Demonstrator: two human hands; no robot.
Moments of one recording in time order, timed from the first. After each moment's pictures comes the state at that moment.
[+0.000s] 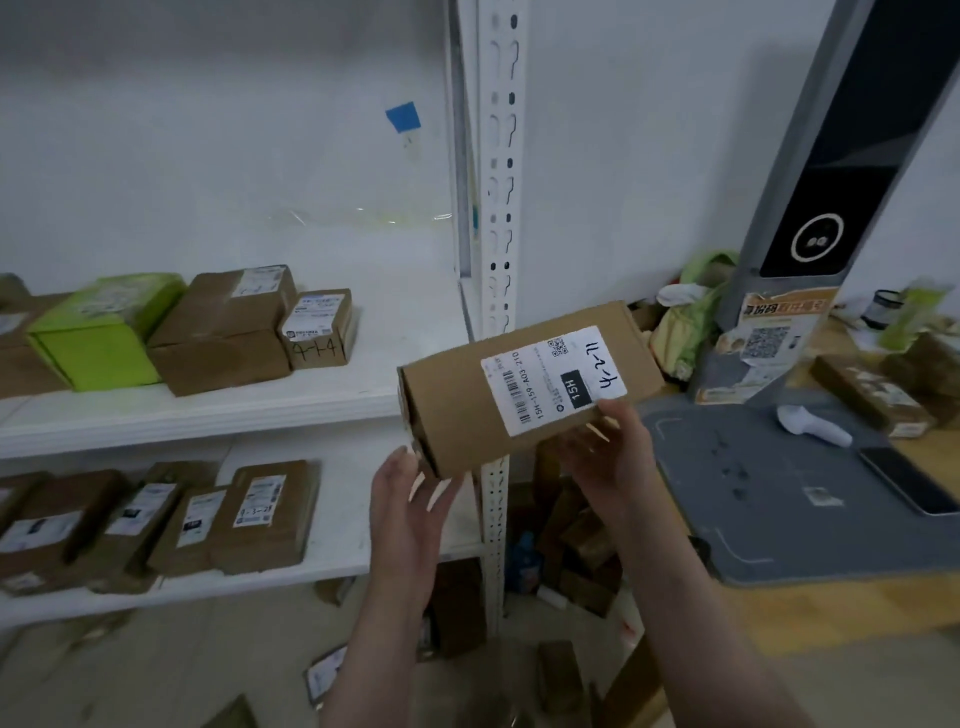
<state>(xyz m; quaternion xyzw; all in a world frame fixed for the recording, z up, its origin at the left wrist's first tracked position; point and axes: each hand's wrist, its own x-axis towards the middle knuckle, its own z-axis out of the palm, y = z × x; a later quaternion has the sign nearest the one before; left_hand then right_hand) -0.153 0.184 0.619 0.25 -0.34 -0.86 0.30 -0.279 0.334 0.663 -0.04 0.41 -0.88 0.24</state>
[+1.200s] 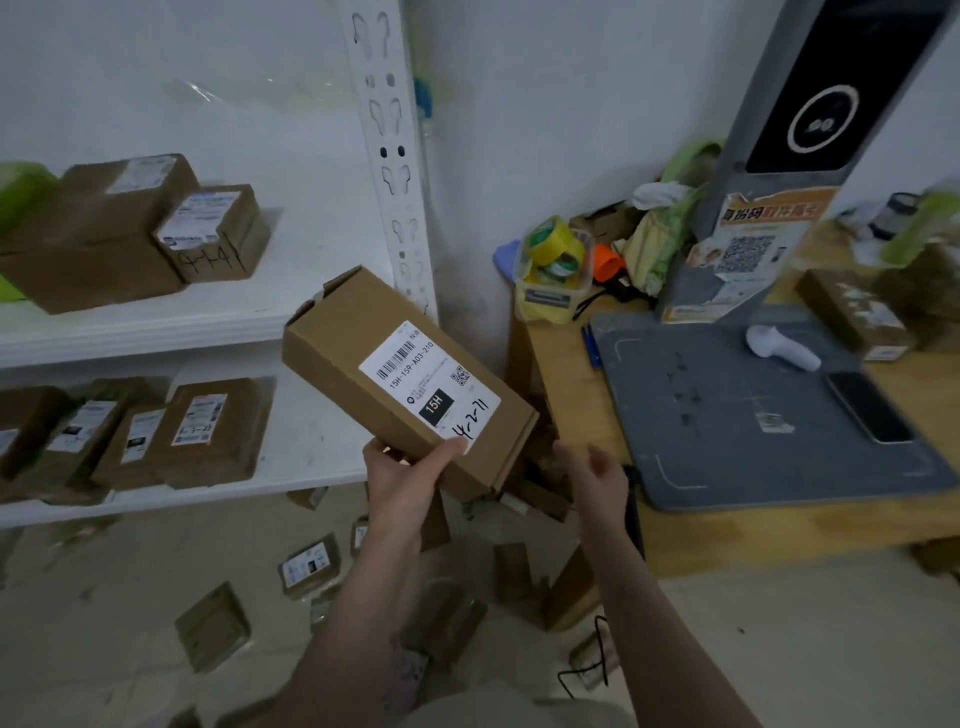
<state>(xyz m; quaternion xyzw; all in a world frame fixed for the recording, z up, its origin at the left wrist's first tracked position) -0.221 0.277 0.570 0.46 -0.52 -0.70 0.19 -0.337 0.424 0.493 0.17 0.73 -0.63 0.17</state>
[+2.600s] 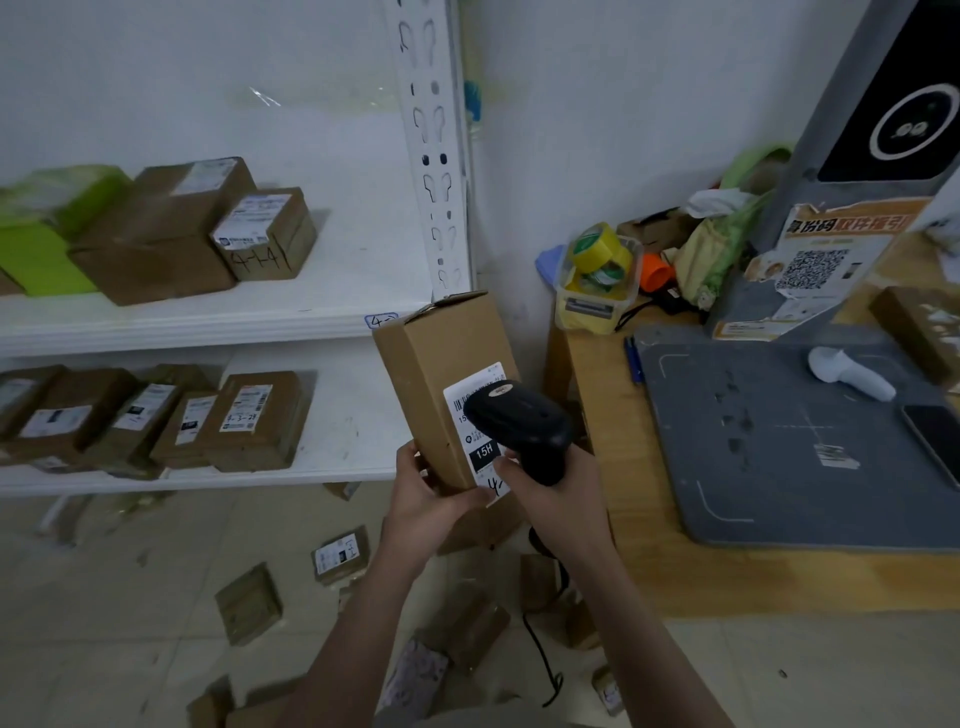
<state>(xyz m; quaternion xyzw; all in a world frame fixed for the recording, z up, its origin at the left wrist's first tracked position) -0.212 0.264 0.553 0.41 -0.65 -0.62 0.14 -0.291 0.392 0.579 -0.20 0.75 -0.60 0.17</state>
